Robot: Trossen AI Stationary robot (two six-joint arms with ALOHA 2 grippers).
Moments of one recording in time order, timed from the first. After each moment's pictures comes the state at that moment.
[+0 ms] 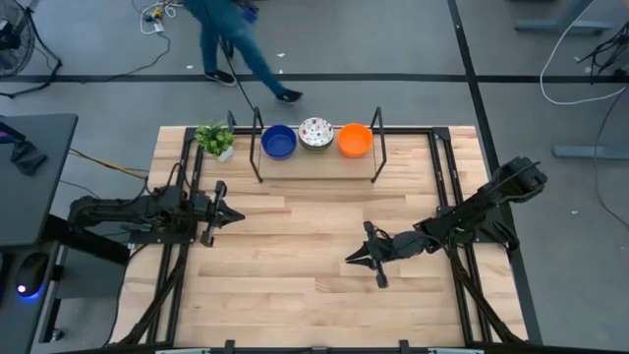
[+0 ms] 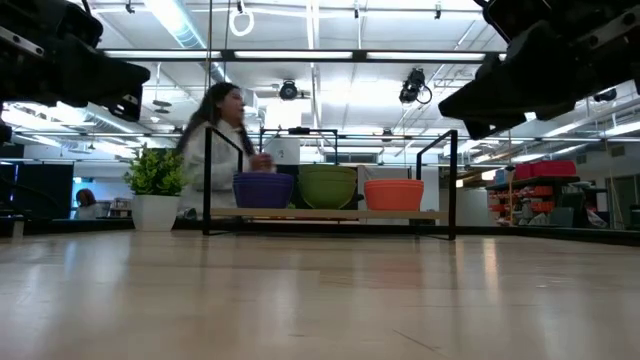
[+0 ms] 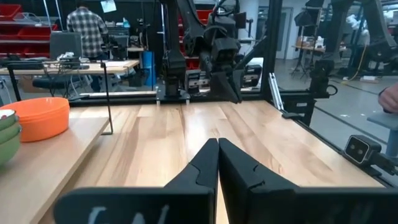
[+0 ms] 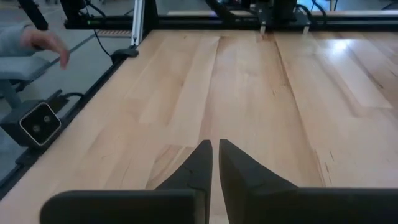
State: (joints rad) left arm -0.01 0.04 0.01 0.06 0.10 -0.01; right arm 0.47 1.48 0.44 0.69 0.25 0.15
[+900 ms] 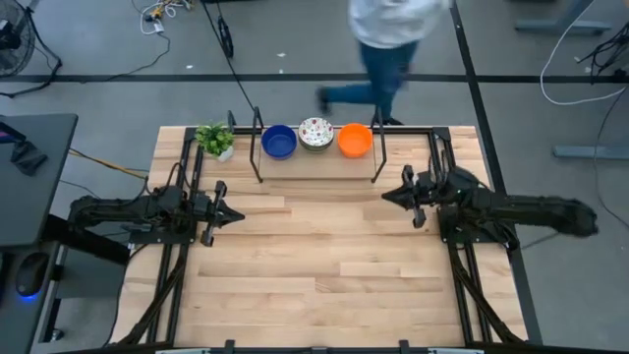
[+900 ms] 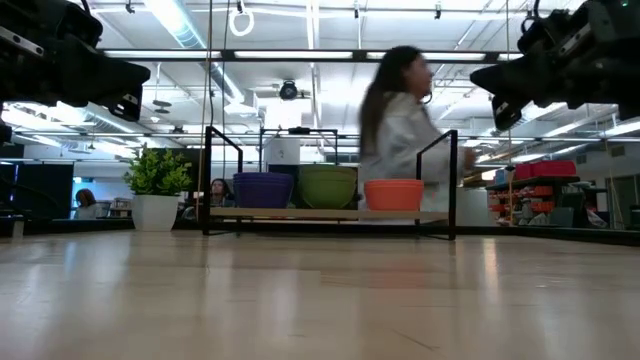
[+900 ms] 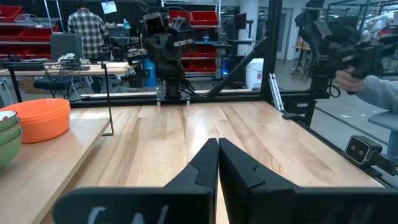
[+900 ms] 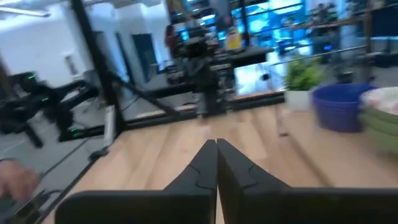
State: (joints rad) left arm -0.01 0.04 0.01 0.06 0.10 -0.01; right arm -0.26 0.51 0.09 0.45 -0.34 0.21
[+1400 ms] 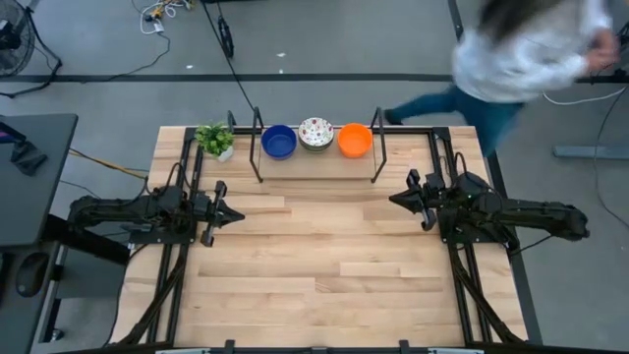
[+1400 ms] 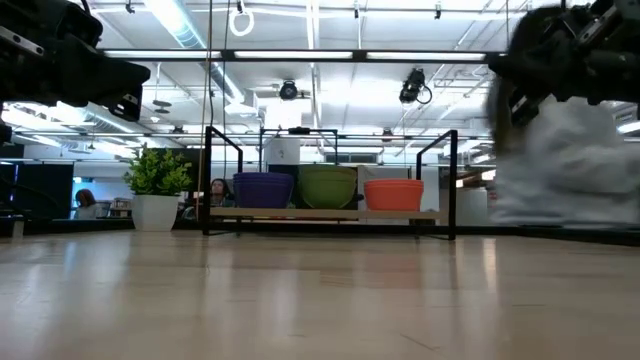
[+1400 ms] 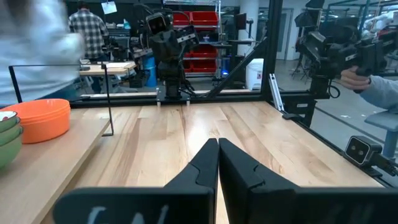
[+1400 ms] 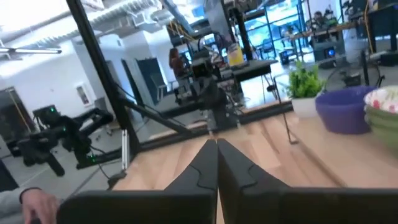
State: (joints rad) left arm -0.01 0.04 0.01 0.06 0.10 -0.01; right arm -0.24 0.27 0.06 0.32 -0.31 0.34
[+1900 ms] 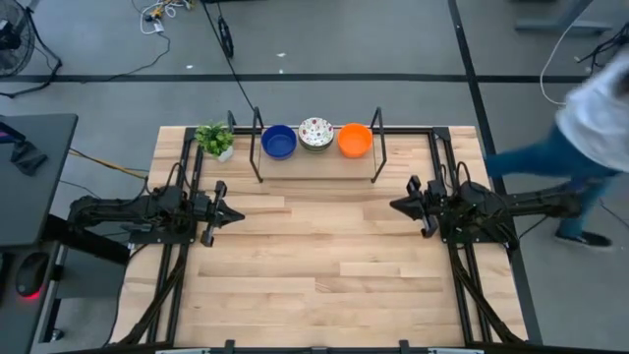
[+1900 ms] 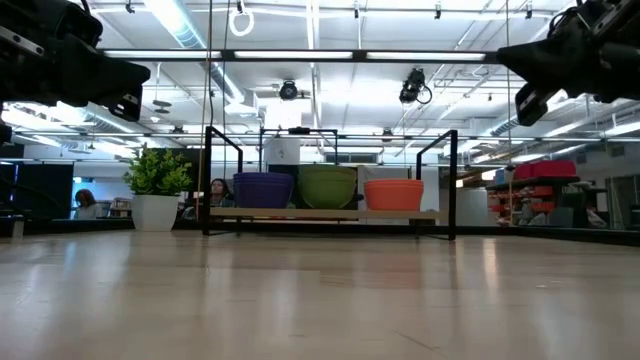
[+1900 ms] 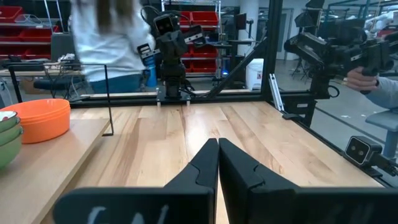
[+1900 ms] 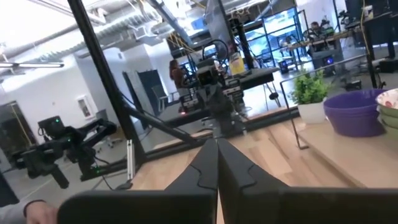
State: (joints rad) left arm -0.01 0.04 0.01 0.06 0.10 -0.01; right arm 0.02 0.26 0.02 0.40 -0.02 0.33
